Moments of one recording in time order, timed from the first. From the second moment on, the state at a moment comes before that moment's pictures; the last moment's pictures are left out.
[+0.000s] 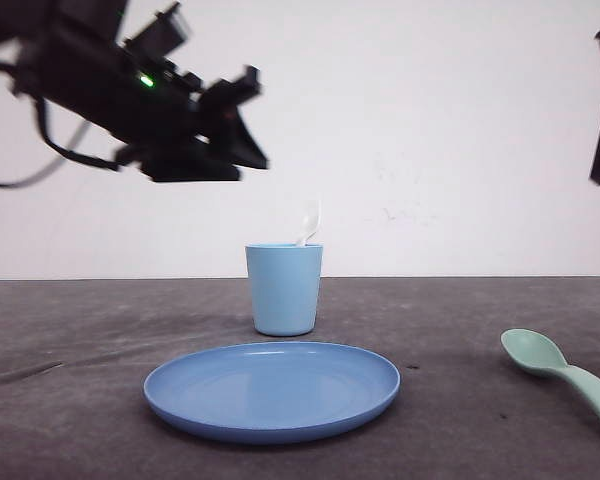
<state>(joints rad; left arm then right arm) -0.49 1.50 0.83 0.40 0.16 -0.17 0.09 0.97 0.76 -0.74 -0.31 0.10</state>
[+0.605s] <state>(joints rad) -0.19 0.98 0.83 -0.34 0.10 -0.12 0.16 1.32 0.76 -0.53 -0.45 0.10</state>
